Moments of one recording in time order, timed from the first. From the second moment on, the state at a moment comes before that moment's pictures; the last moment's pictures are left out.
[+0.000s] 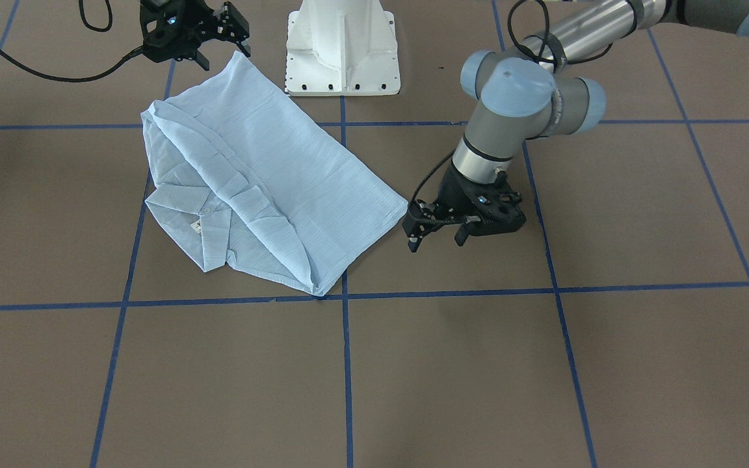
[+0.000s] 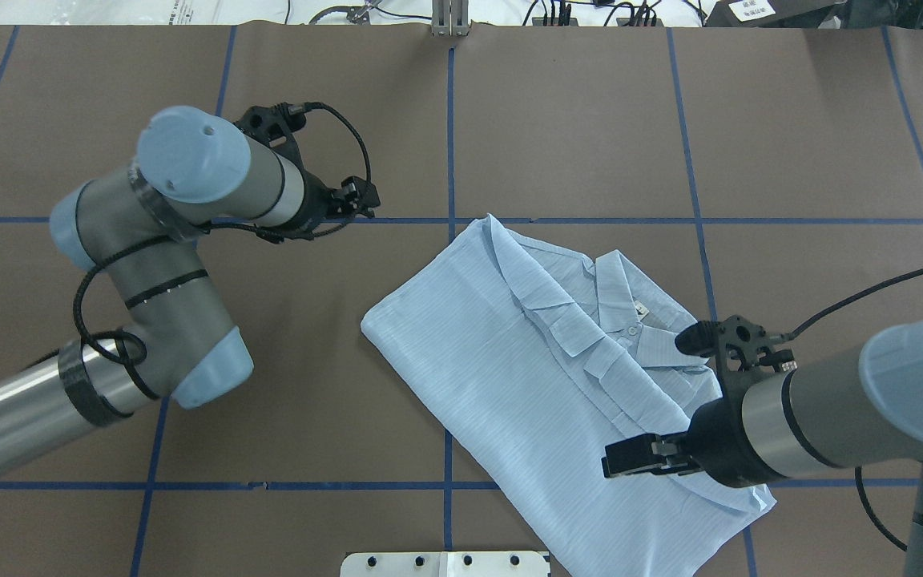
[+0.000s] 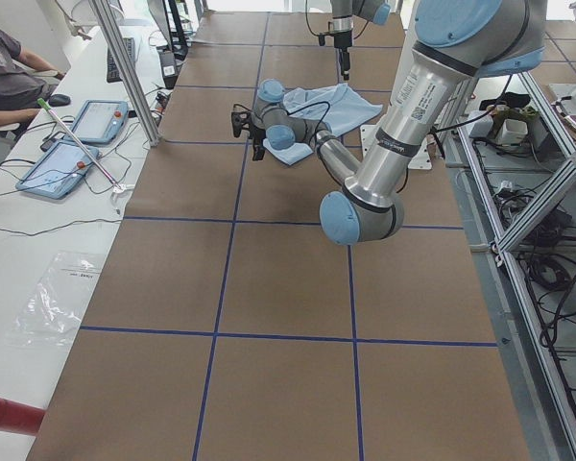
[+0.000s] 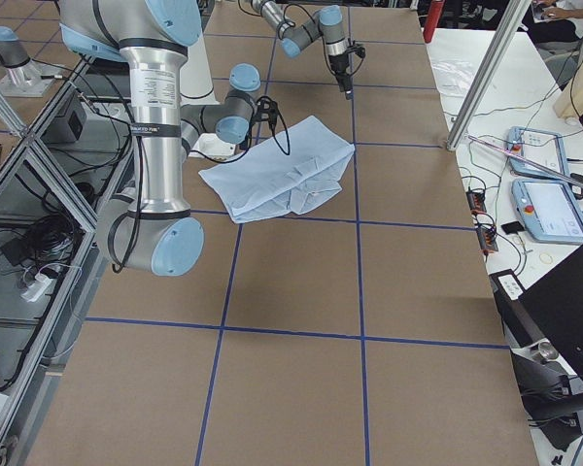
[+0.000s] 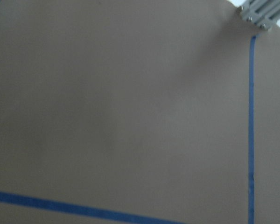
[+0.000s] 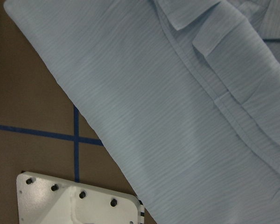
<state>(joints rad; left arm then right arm) -0.63 -2.15 -1.66 -1.91 -1.83 -1.48 0.40 -1.54 2.32 -1.28 2.01 1.36</state>
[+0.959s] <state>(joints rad) -0.41 -2.19 -1.61 -1.79 -1.70 -1.62 0.49 -1.50 2.31 -1.28 1.99 1.37</state>
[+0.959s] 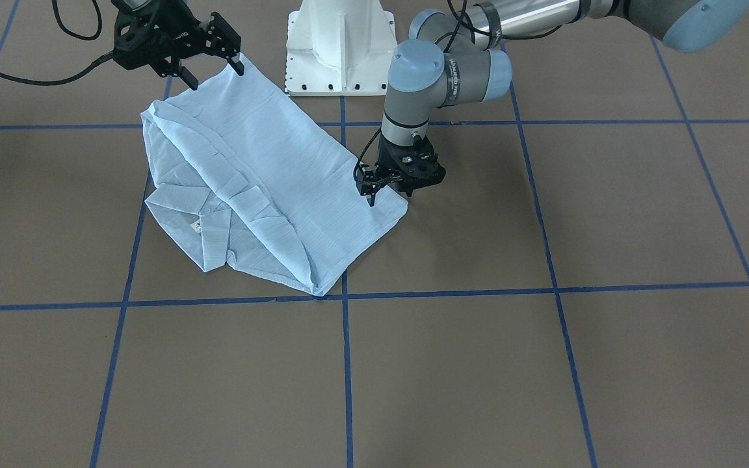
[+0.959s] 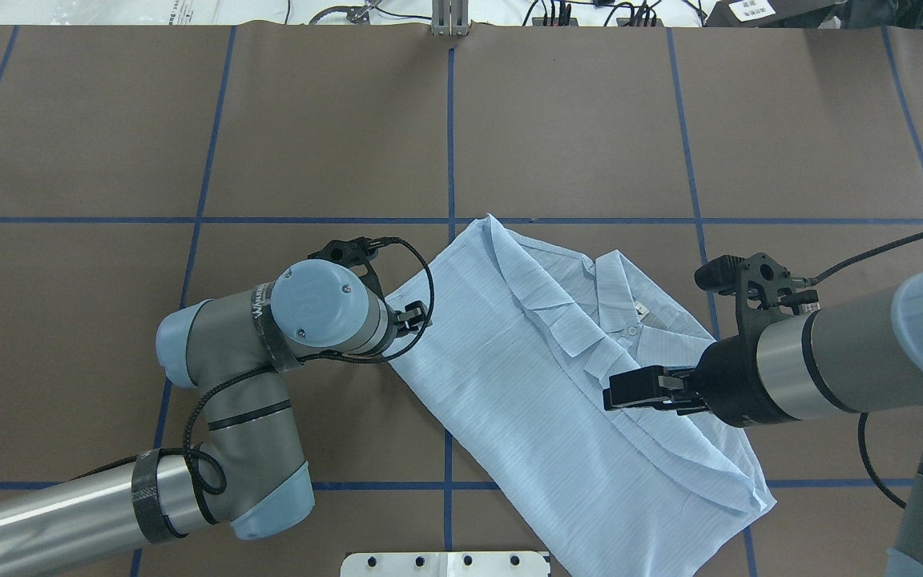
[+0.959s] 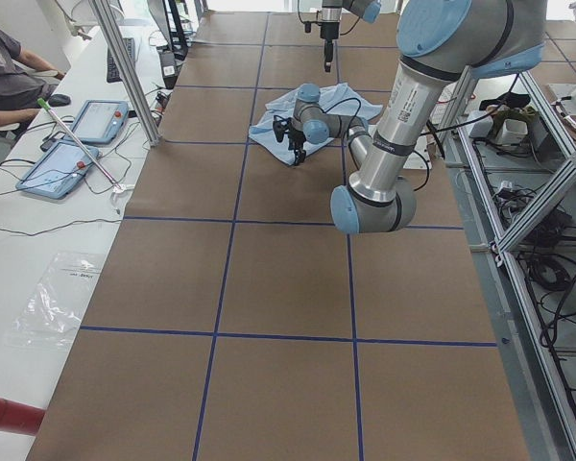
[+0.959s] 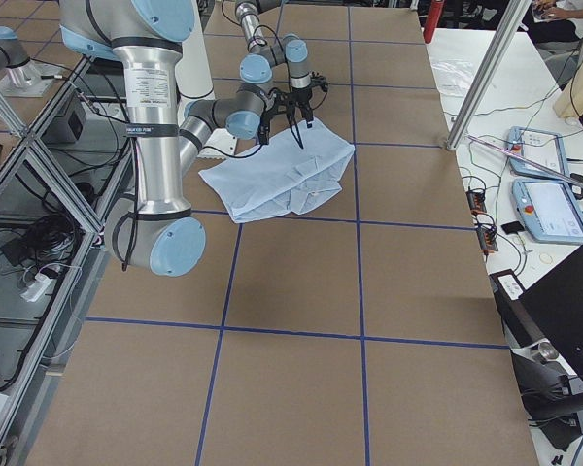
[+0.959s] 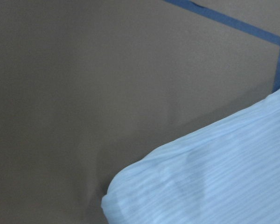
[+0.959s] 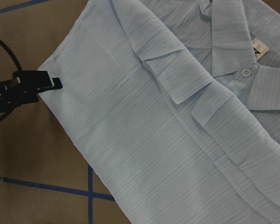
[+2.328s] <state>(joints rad) -0.62 -2.38 -1.30 -1.93 -1.67 -1.49 0.51 -1.50 2.32 -1.28 1.99 1.37</state>
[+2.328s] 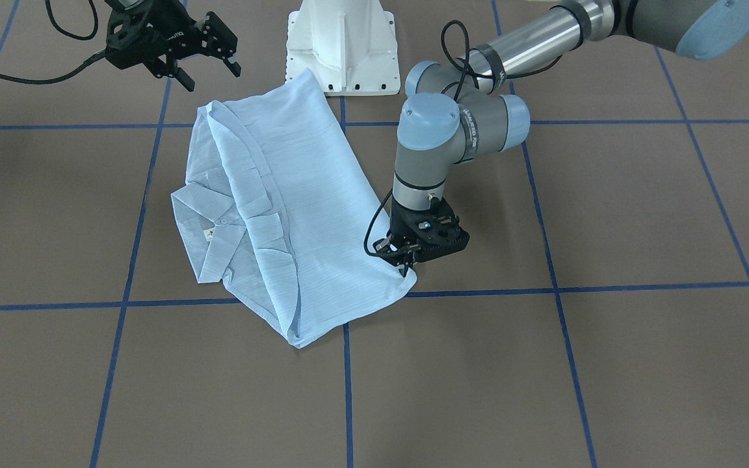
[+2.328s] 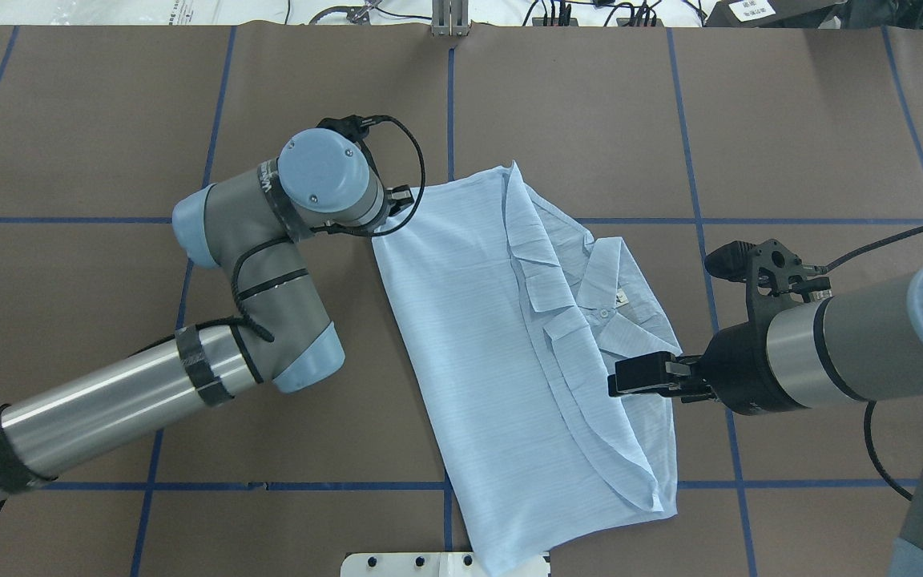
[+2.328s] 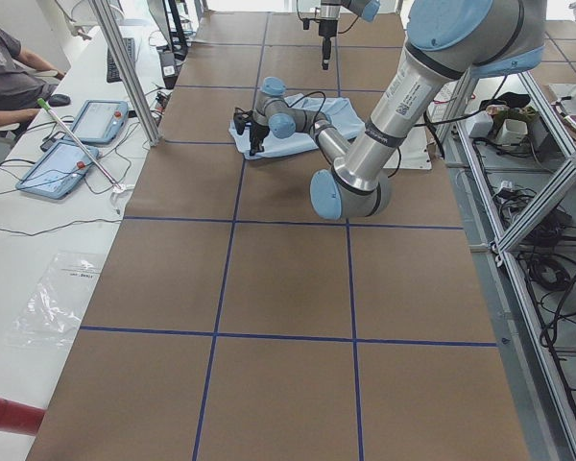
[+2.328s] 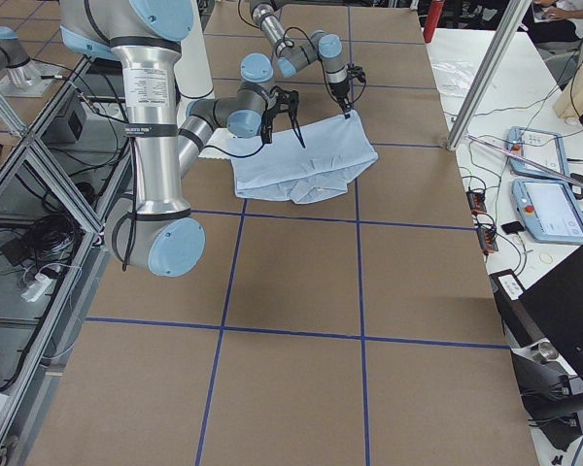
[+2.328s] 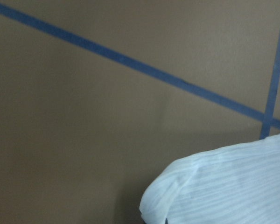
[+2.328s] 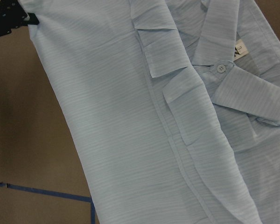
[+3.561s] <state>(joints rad) -0.72 -2.50 -0.91 -2.39 -1.51 -1.33 0.53 -1.49 2.28 -1.28 1.91 1.37</state>
